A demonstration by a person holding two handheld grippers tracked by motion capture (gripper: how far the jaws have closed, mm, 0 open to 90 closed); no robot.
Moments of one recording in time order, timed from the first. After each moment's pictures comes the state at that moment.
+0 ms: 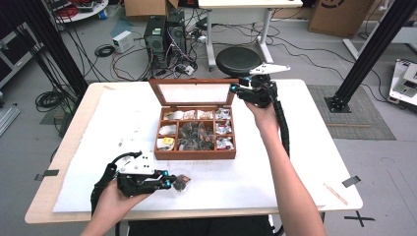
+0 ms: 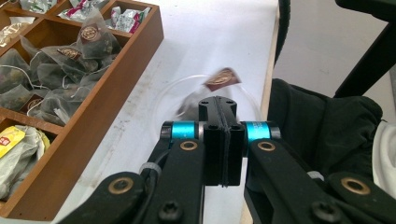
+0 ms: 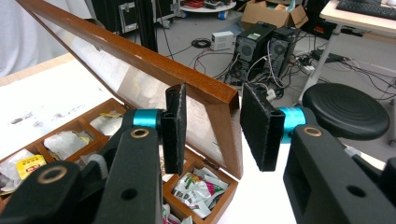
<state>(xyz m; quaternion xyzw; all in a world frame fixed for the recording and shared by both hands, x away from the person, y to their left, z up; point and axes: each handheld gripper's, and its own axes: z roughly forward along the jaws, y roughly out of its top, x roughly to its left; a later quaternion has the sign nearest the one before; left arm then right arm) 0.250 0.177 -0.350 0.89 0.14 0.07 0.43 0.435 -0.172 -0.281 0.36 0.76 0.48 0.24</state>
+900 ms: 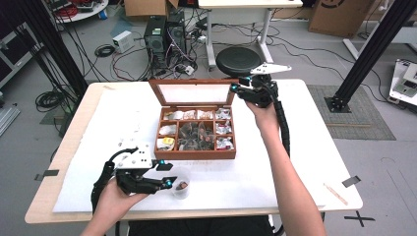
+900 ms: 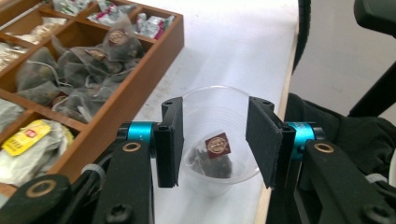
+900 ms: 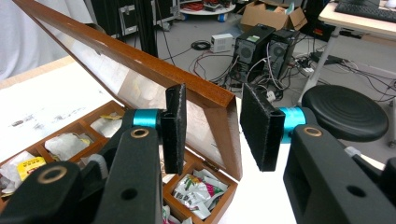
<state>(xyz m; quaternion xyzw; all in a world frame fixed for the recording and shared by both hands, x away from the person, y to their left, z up) 0.256 0.182 -0.350 0.86 0.19 0.09 0.46 0.434 -0.173 -0.280 0.36 0.76 0.49 0.25</state>
